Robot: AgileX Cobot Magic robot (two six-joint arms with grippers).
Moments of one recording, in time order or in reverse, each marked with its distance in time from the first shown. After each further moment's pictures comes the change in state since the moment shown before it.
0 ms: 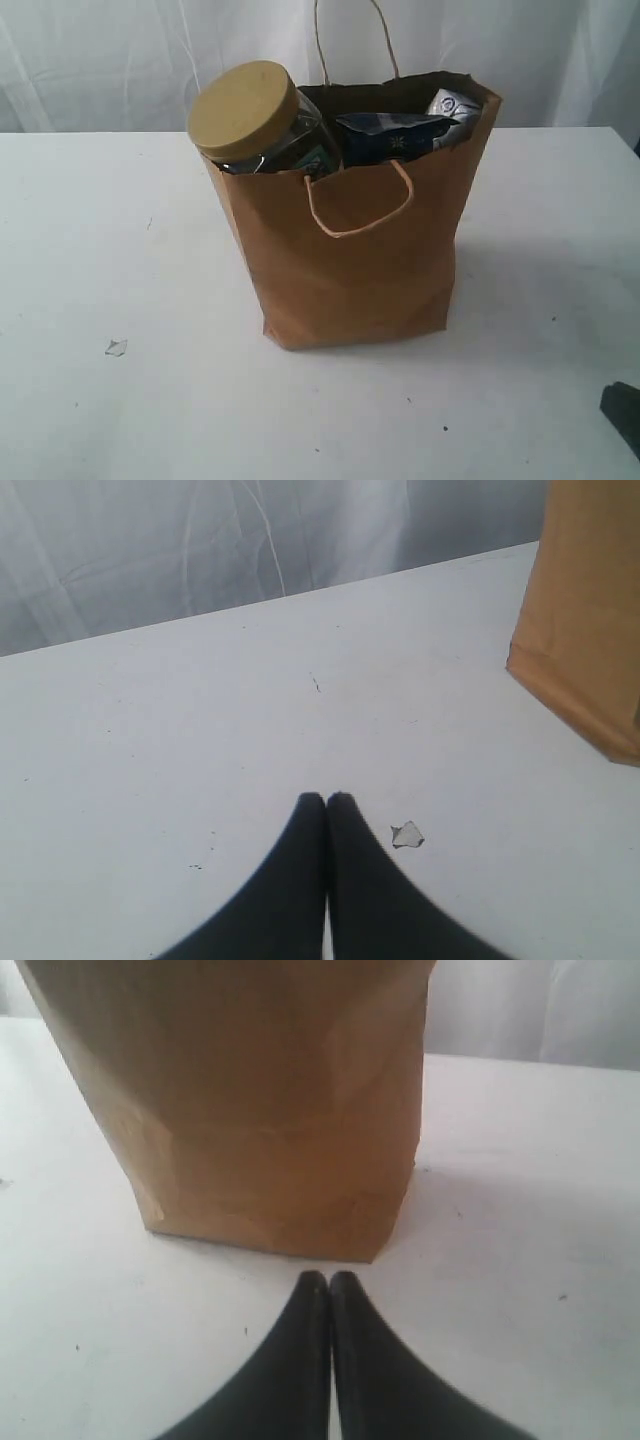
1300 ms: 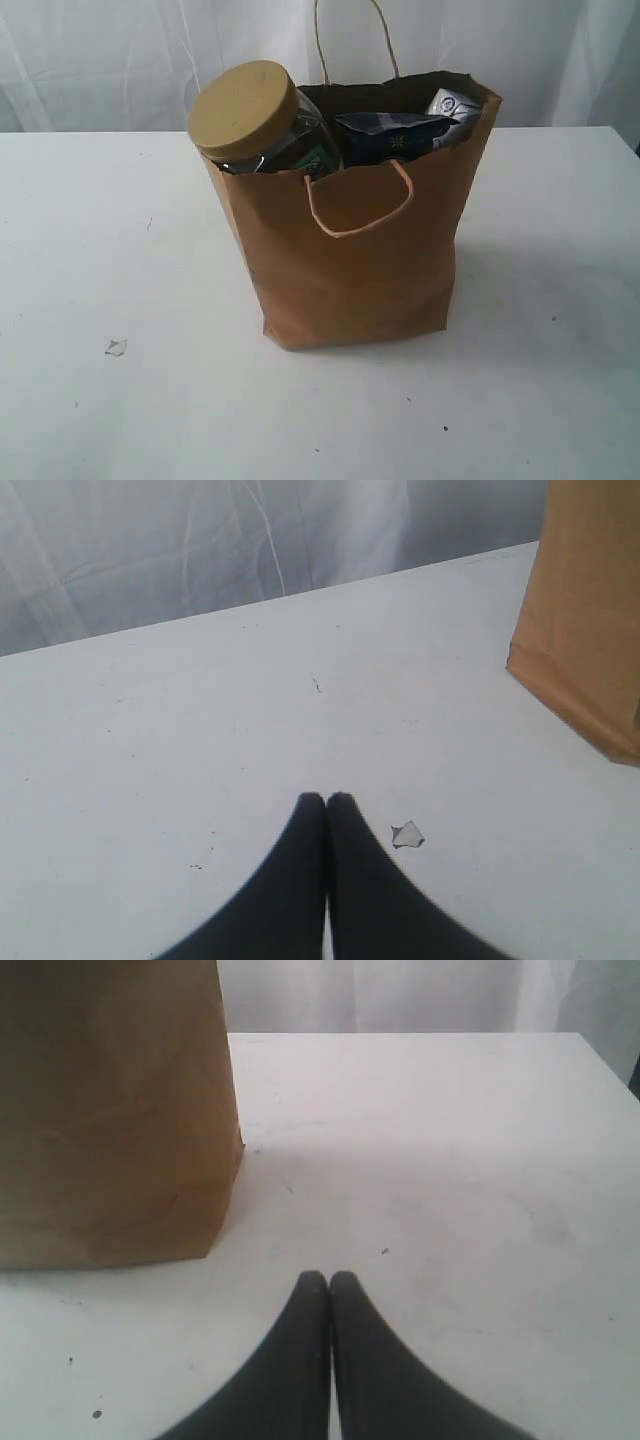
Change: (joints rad) left arm 0.000 0.000 0.000 0.000 0.000 0.000; right arm -0.306 0.000 0.000 -0.021 0.036 0.000
